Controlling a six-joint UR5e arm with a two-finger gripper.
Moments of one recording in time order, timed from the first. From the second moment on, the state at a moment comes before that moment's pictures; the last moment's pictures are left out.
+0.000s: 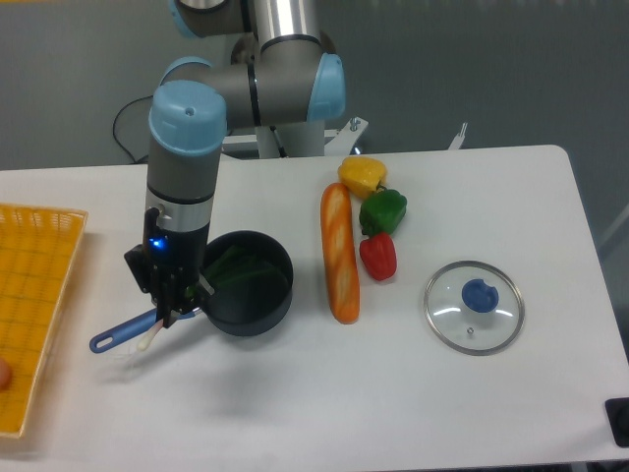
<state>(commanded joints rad) 2.18 -1.85 -1.67 -0.80 1.27 0.58</state>
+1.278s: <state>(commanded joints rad) 2.22 -1.92 -1.68 -0.80 1.27 0.67</state>
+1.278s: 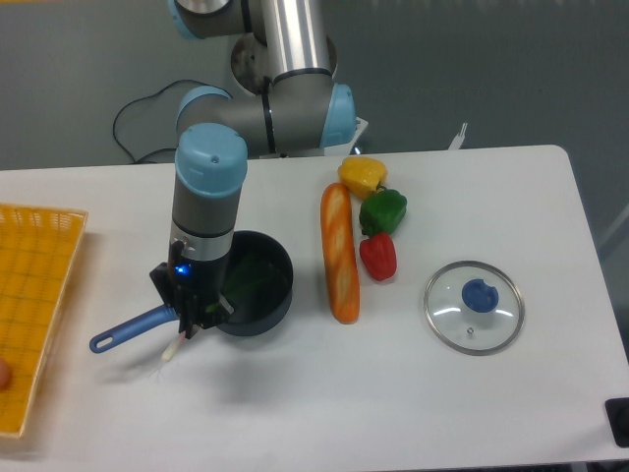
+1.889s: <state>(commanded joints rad) 2.23 -1.95 -1.67 -0.79 1.28 0.69</state>
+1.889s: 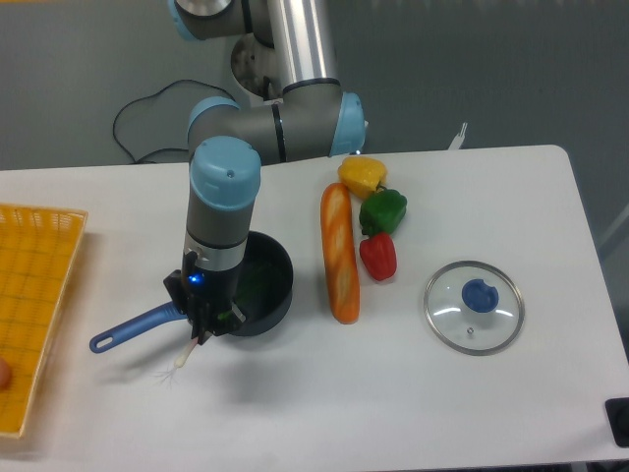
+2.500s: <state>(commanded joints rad) 2.23 -1.96 -1.66 -0.79 1.28 0.69</state>
